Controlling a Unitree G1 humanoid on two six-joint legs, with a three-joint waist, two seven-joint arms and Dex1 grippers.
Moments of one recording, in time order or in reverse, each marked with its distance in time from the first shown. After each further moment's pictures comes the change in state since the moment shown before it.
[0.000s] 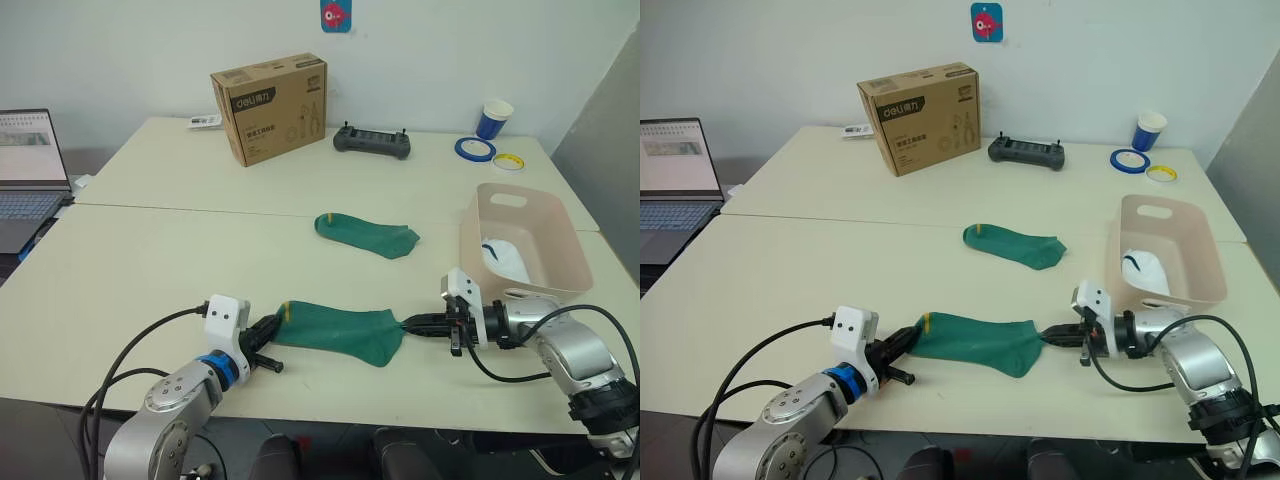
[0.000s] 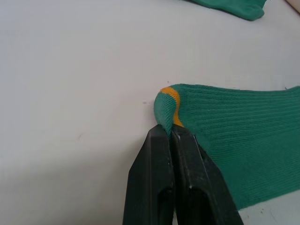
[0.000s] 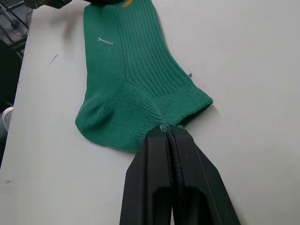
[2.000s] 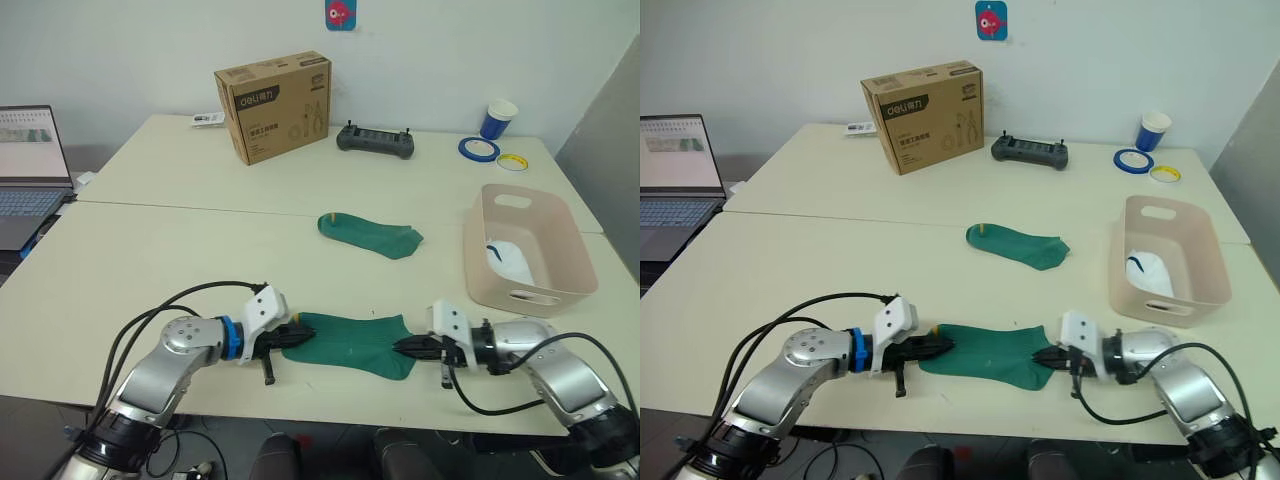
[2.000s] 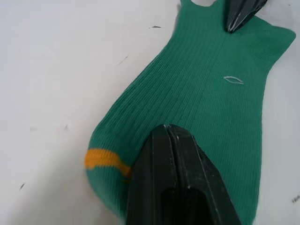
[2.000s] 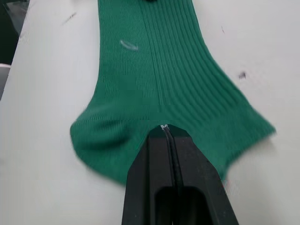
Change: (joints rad) left arm -0.311 0.320 -0.237 0.392 0.133 -0.391 -0.625; right arm 0.145 -0.018 0.053 -0.134 -0.112 -0.191 -0.075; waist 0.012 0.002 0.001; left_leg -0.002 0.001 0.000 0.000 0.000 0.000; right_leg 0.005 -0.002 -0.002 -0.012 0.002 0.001
